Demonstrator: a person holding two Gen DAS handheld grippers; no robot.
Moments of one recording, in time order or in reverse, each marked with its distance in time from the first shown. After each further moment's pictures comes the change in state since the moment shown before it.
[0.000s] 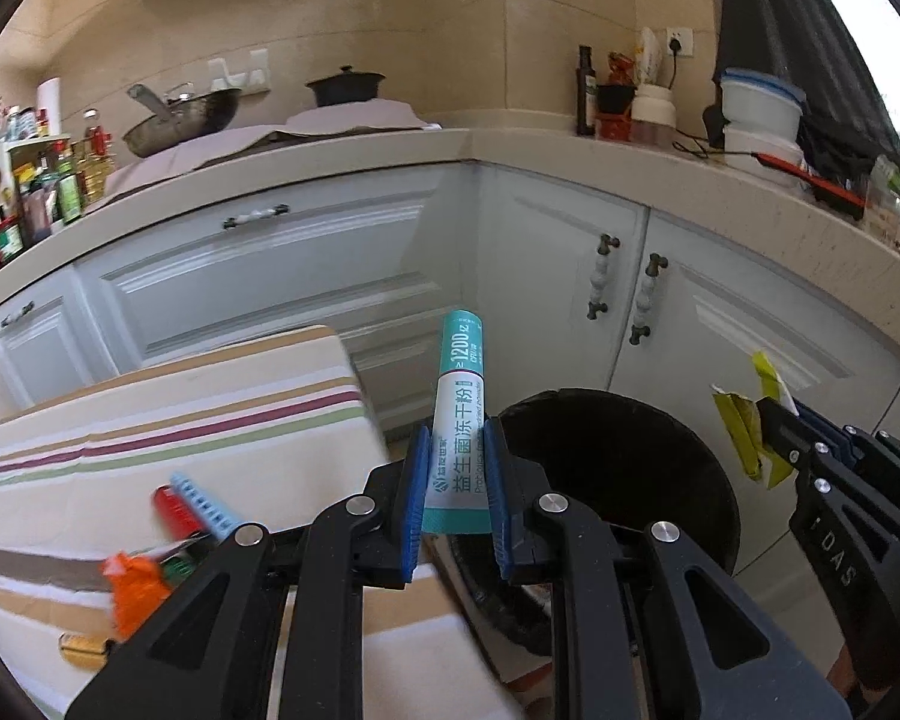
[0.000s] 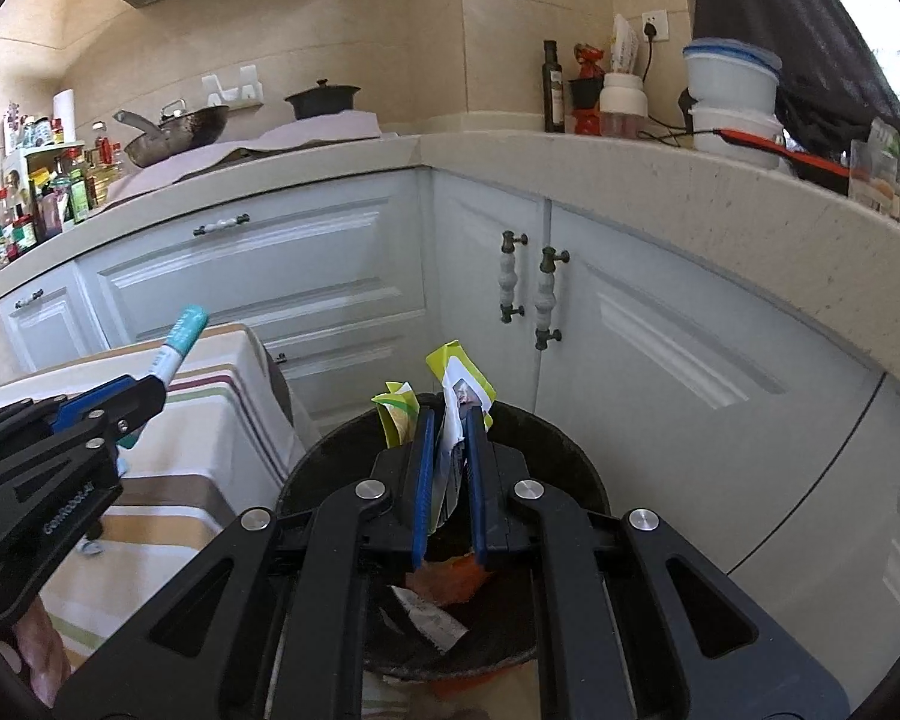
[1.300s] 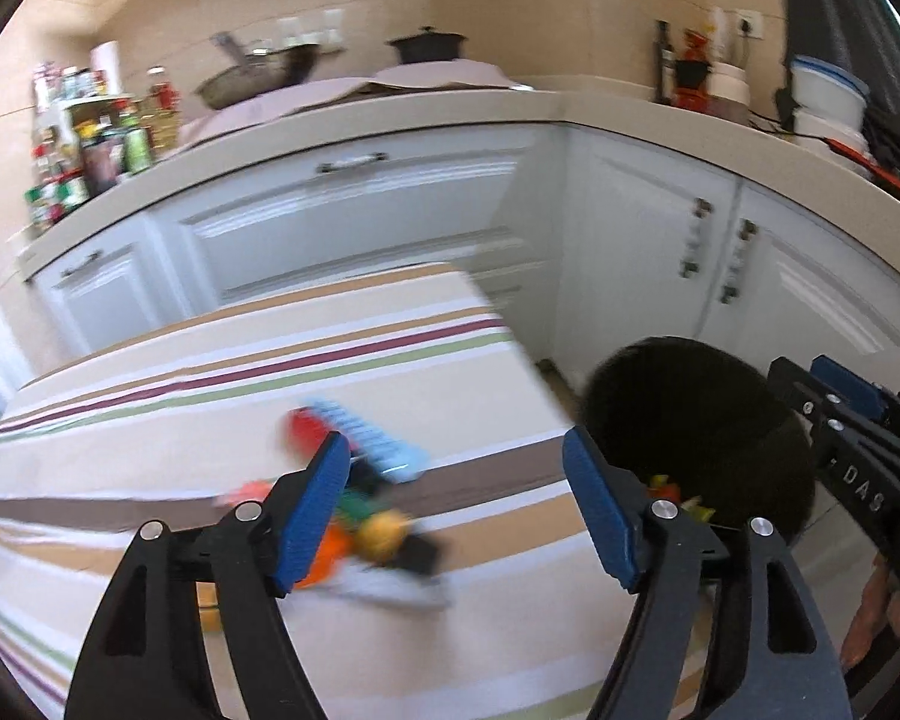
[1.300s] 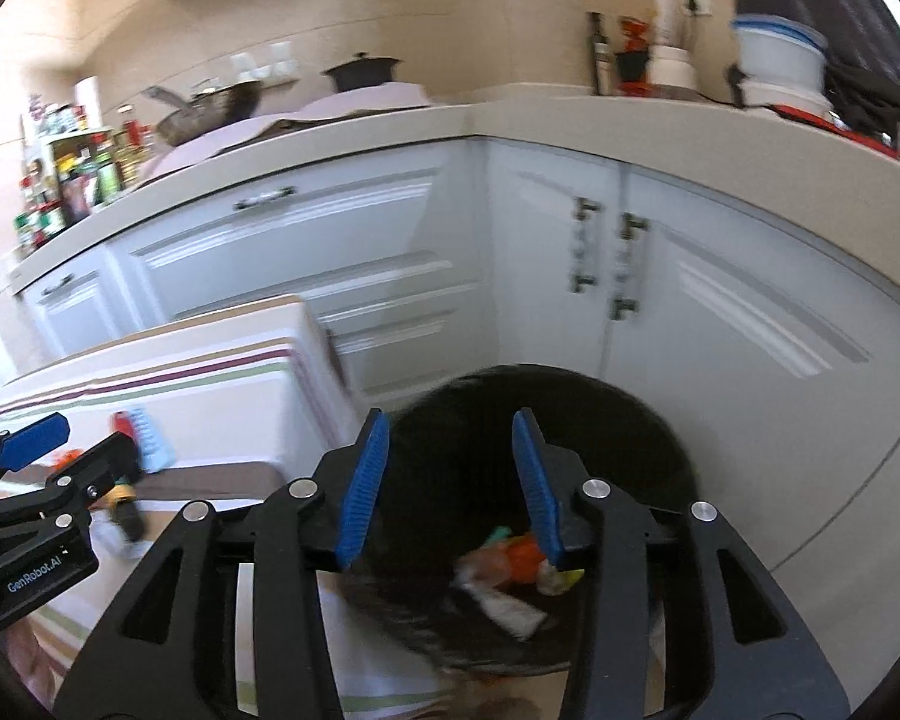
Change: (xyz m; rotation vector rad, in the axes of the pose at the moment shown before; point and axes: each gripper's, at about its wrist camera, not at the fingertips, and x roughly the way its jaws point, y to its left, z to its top) left arm -0.031 0.080 -0.037 -0.060 0.080 0.168; right arm 0.011 0.057 -0.009 -0.011 0.052 0.106
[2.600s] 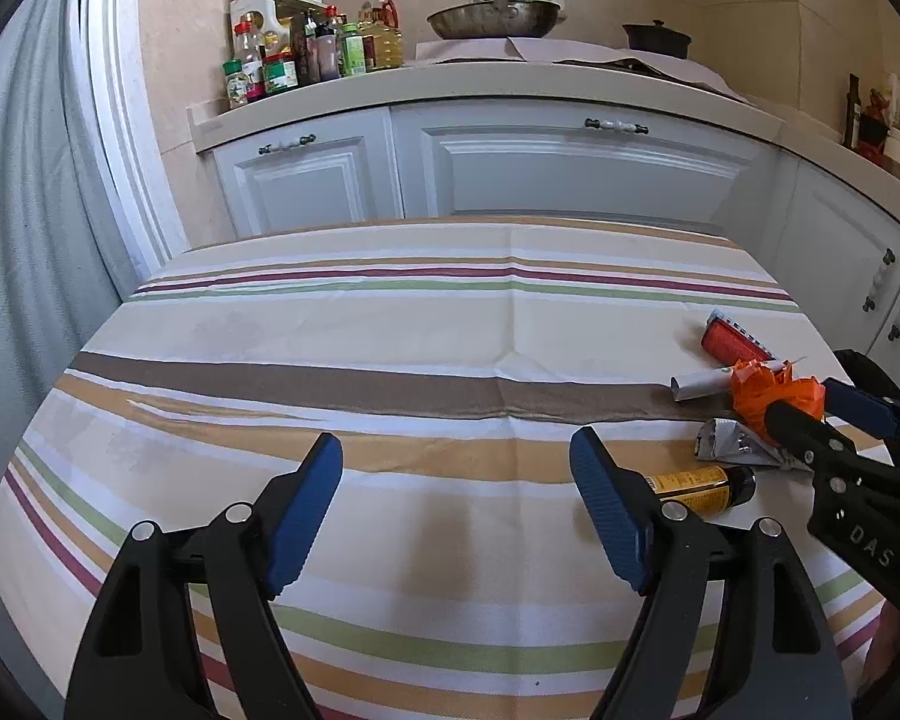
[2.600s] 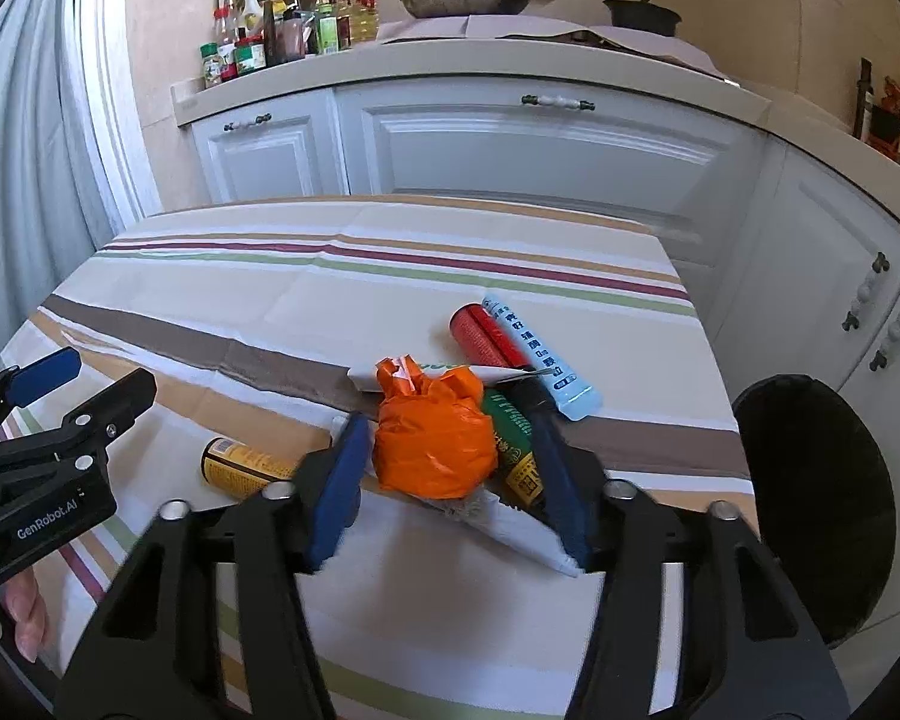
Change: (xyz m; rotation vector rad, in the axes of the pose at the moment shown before) left arm -0.024 0.177 -0.069 -0.225 0.070 0.255; right arm 0.016 0.216 -0.042 -0.317 0.185 0.305
